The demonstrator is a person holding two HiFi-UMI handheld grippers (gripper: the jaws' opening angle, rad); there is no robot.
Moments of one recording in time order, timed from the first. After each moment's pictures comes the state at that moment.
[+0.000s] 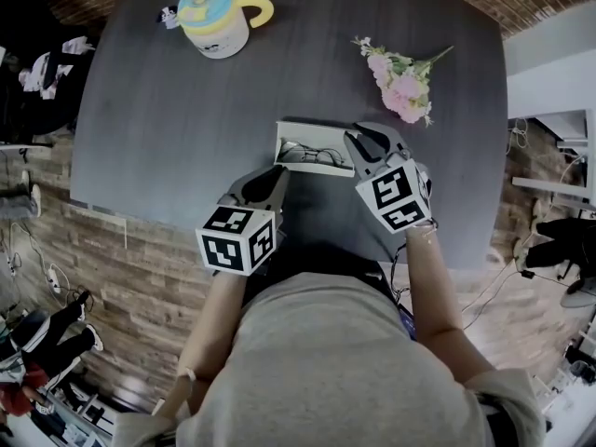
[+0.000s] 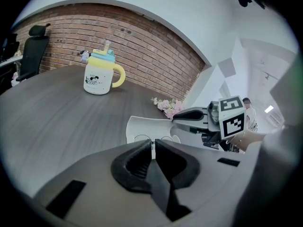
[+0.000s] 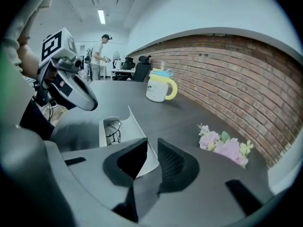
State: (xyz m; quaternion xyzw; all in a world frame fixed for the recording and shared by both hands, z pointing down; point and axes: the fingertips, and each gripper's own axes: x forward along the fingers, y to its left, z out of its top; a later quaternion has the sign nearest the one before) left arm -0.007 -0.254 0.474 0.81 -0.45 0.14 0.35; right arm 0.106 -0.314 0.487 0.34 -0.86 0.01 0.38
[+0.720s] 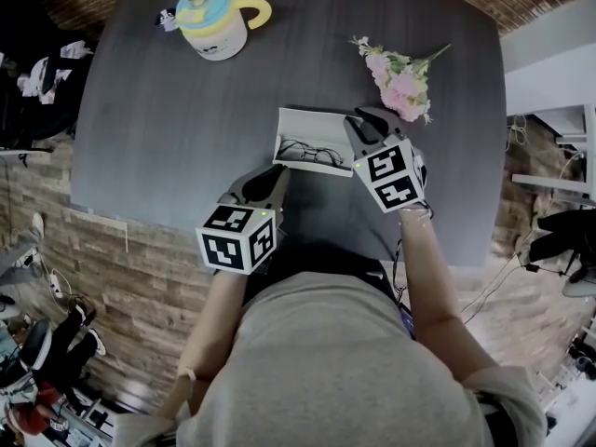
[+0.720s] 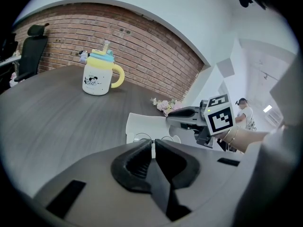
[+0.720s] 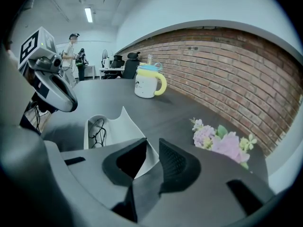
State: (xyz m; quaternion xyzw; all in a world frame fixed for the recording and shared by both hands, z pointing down) left arm -0.008 -0.257 0.473 0.81 -0.45 0.14 0.35; right arm 0.113 -0.345 0.499 0.39 -0.84 0.04 0.38
